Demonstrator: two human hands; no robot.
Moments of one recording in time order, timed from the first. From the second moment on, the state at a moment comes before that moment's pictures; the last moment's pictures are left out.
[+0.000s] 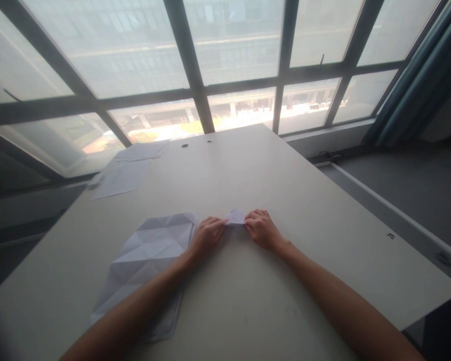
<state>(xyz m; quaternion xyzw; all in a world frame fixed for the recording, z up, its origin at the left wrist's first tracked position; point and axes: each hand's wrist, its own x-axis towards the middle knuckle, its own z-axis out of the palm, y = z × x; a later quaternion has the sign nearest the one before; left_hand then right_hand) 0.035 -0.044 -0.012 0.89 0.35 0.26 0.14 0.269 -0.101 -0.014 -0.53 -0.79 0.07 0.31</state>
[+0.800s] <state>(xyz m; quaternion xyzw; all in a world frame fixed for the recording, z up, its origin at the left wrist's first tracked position) 0.039 -0.042 -0.020 0.93 0.27 0.22 0.14 0.265 -0.099 -0.023 -0.62 -0.72 0.05 0.31</state>
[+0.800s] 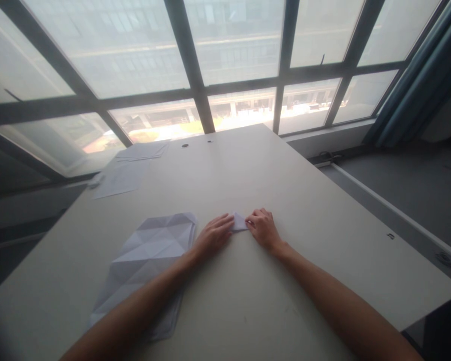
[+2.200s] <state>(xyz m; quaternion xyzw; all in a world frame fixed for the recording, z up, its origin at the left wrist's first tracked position) 0.039 -0.055 -0.015 0.96 0.27 0.05 0.04 0.242 -0.117 -0.030 -0.59 -0.80 0.04 0.12</state>
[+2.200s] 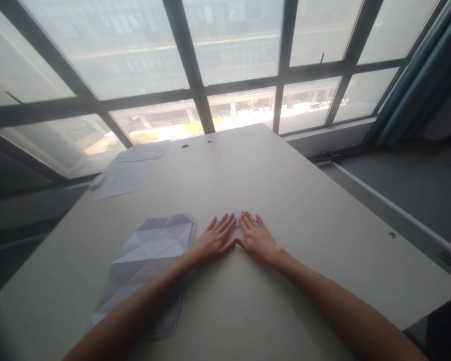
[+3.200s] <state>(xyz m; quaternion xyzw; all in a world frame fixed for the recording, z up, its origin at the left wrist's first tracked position) 0.042 -0.047 -0.023 0.94 0.26 0.17 0.15 0.248 -0.117 -0.026 -0.63 -0.77 0.05 0.11</state>
